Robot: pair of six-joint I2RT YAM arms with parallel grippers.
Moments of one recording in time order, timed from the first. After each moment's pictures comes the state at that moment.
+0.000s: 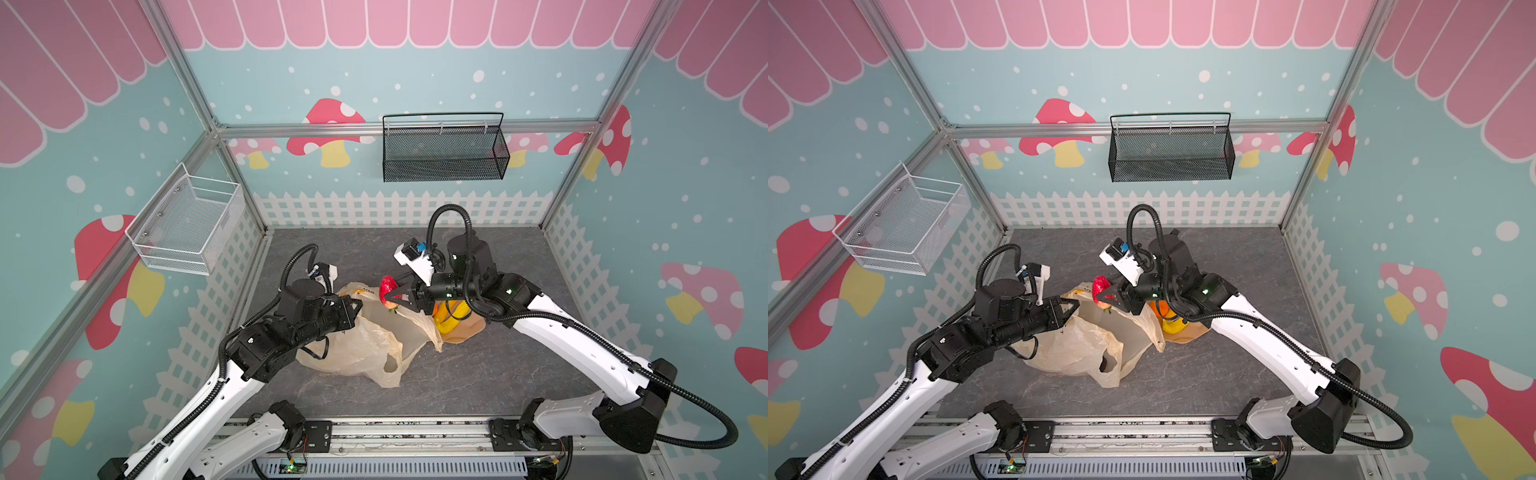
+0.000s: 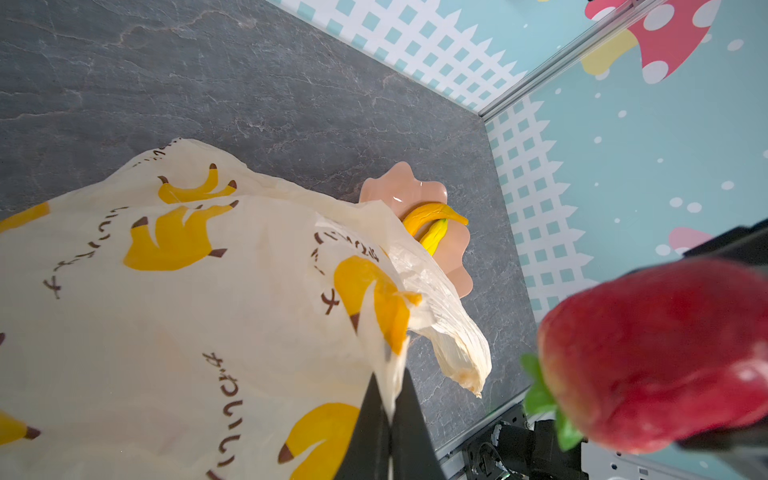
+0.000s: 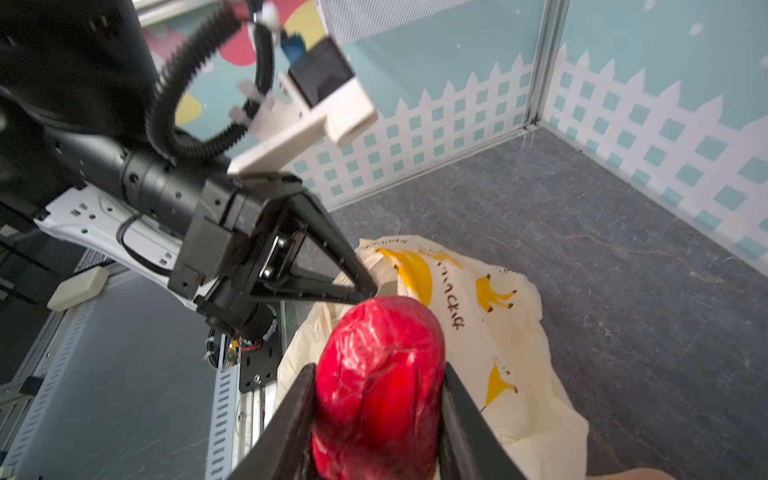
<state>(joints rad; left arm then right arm) -0.62 0.87 1.03 -0.71 0.06 -0.77 0.81 1.35 1.37 -0.46 -0.52 -0.03</state>
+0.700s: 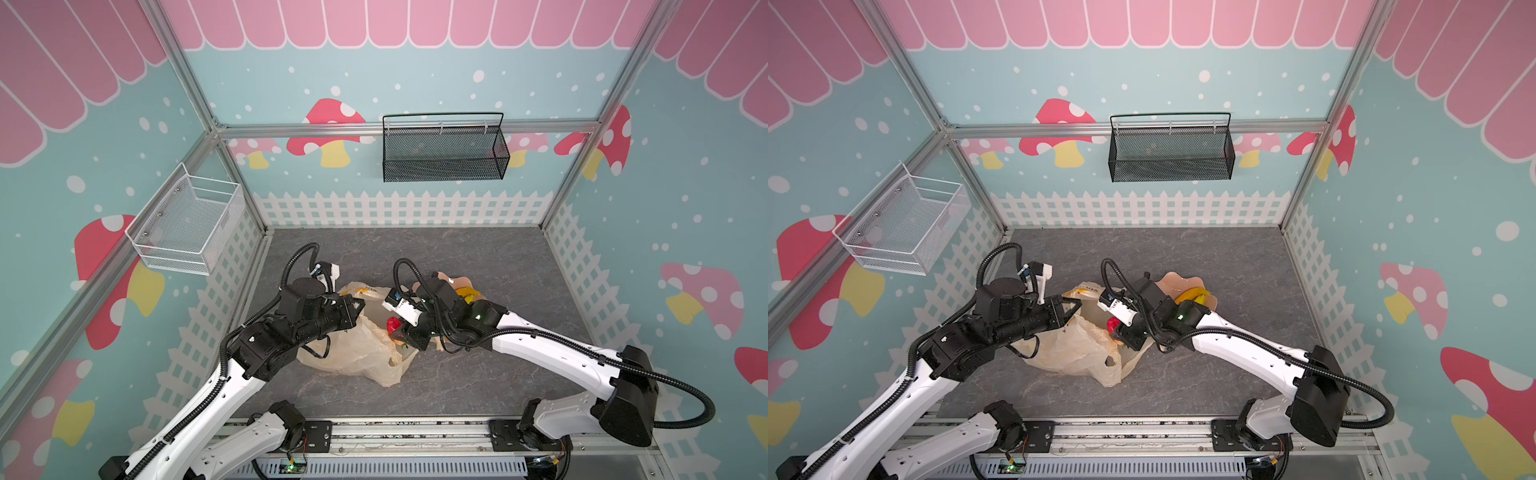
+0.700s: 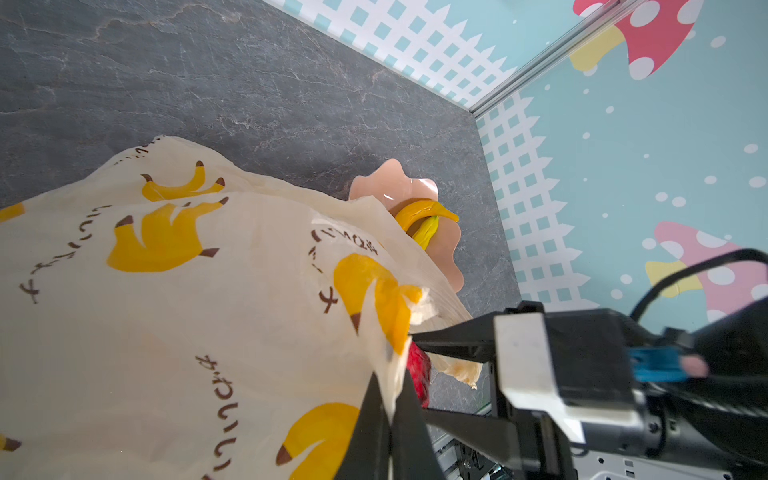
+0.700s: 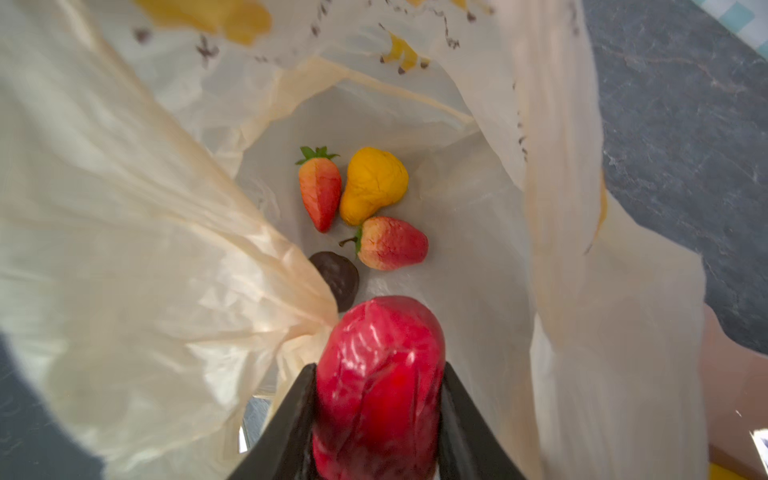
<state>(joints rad) -0.62 0.87 1.03 -0.70 0.09 -0.77 0.94 1.39 1.13 -0.54 -0.18 -0.09</state>
